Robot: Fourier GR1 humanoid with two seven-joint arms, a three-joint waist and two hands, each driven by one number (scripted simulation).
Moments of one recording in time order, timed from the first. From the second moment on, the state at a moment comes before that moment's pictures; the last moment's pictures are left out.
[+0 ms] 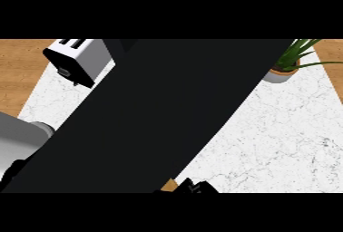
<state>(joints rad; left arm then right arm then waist) 0.26 0.53 -0.26 -1.78 0.69 0.08 -0.53 -0.45 -0.16 0.83 -2.24 0.17 -0.37 0.72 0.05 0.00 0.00</state>
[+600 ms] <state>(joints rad) 0.35 0.59 -0.16 -1.81 0.74 -0.04 -0.54 -0.75 -0.01 0.44 -1.61 -0.20 -0.26 0.49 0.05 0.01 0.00</state>
